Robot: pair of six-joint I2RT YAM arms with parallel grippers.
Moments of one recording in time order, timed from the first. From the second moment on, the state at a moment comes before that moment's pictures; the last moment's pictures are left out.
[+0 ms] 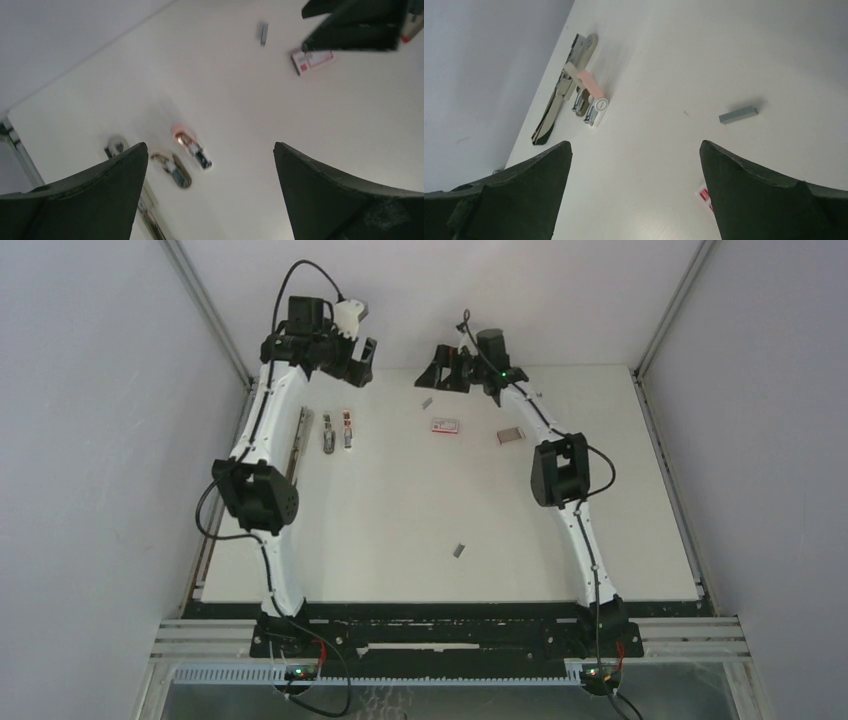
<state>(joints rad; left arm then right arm) -0.14 2.01 2.17 -0.89 0.25 0.29 0.33 2.69 2.54 -0.29 -0.65 0.52</state>
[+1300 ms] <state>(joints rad) -0.24 2.72 2.31 0.14 0.45 -0.82 0.14 2.34 2.14 -0.55 -0.78 0.37</state>
